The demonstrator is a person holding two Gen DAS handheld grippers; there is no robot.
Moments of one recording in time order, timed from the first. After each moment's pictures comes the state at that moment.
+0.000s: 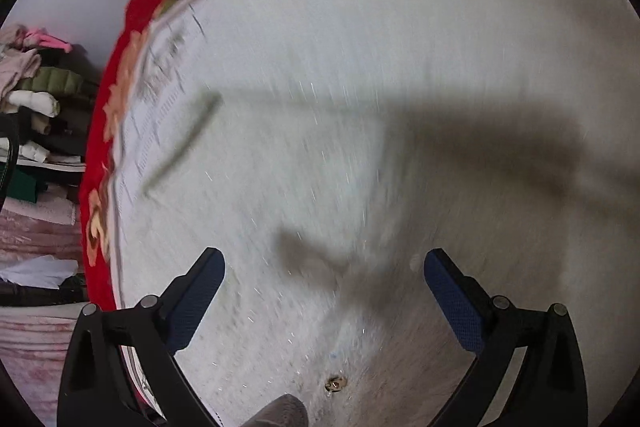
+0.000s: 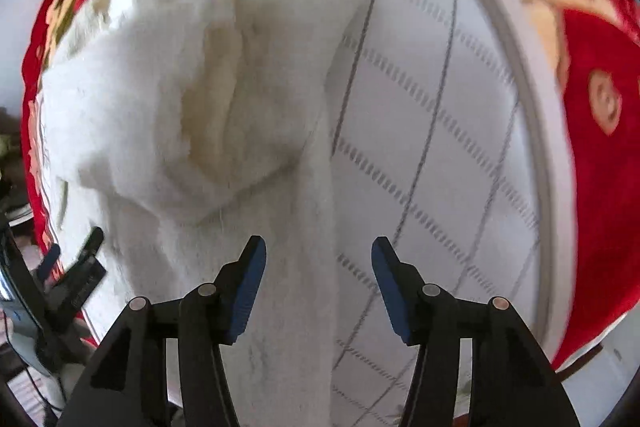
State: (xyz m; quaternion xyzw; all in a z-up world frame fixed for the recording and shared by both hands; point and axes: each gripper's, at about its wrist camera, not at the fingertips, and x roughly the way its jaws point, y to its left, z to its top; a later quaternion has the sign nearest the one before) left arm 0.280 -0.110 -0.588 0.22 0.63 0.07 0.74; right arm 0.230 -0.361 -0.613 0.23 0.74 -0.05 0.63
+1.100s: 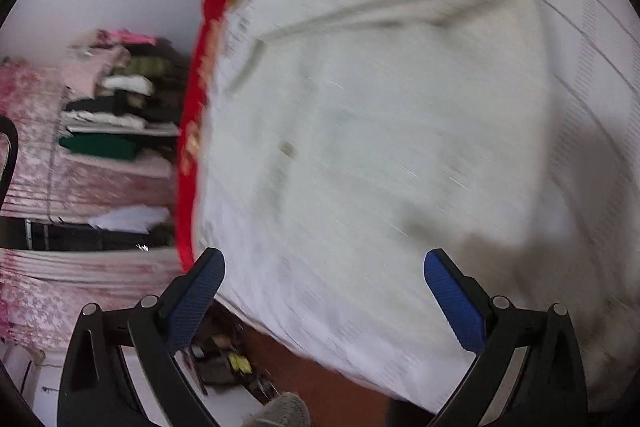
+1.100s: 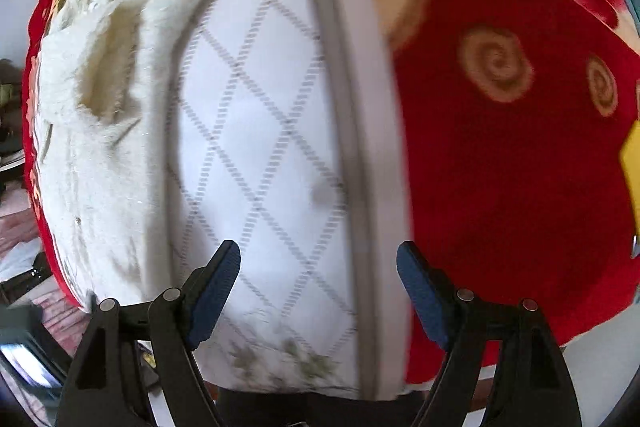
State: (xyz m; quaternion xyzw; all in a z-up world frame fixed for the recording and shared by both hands) left arm 0.091 -0.281 -0.536 0.32 0.62 0.21 0.69; right arm 0.157 -0.542 -0.577 0.17 0.77 0.00 0.62
